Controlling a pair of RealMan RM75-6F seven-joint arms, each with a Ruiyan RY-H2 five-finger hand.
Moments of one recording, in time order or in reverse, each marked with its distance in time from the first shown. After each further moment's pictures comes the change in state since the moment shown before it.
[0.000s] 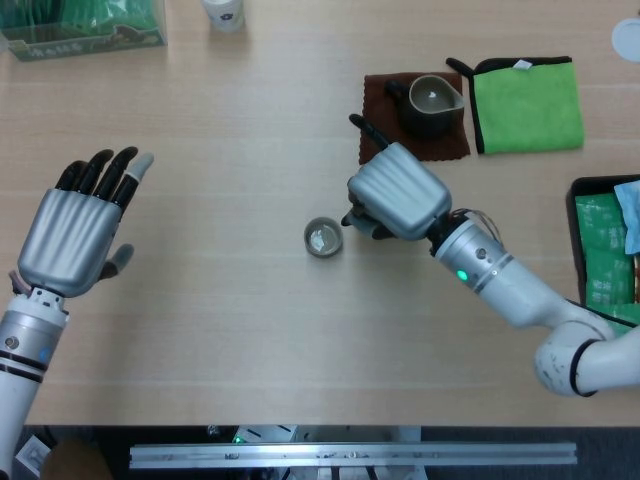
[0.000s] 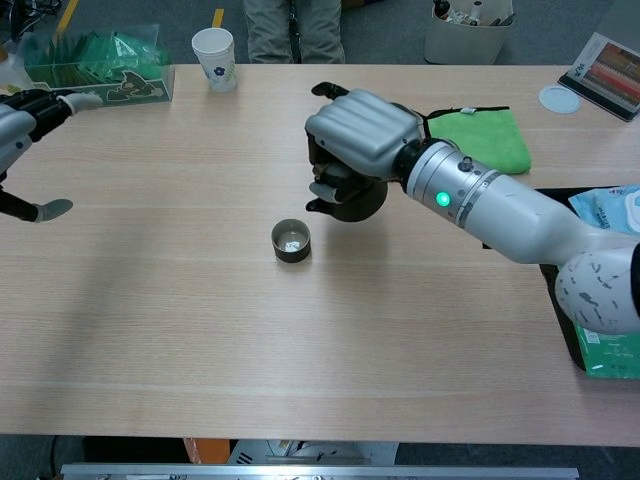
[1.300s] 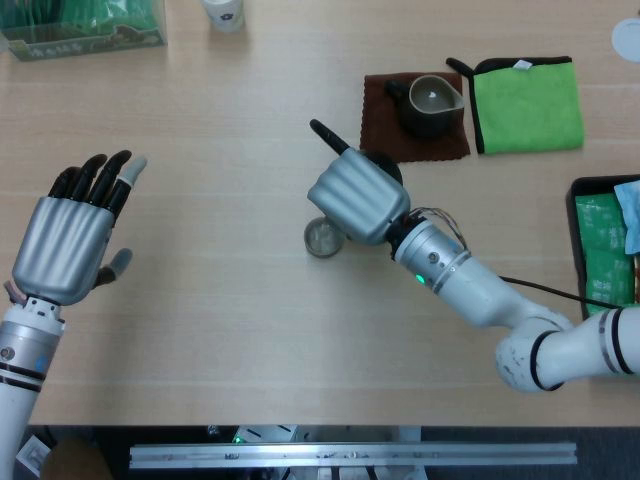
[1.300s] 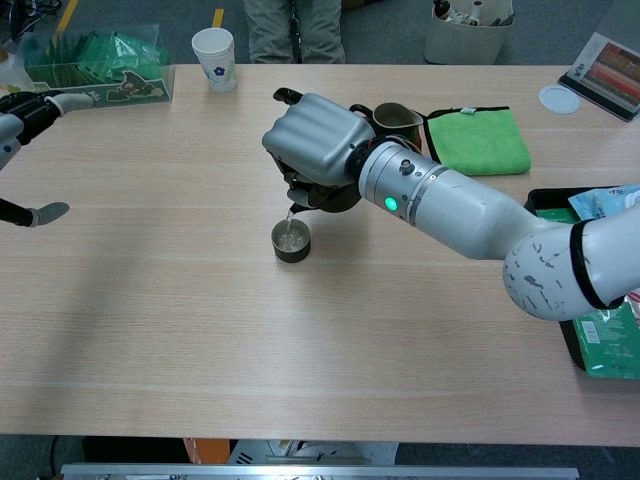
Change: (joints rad) left arm 0.071 -0.018 -0.032 0.009 0.048 0.009 -0.024; right arm 0.187 -0.041 -0.043 -0.028 0.243 0.036 -0.330
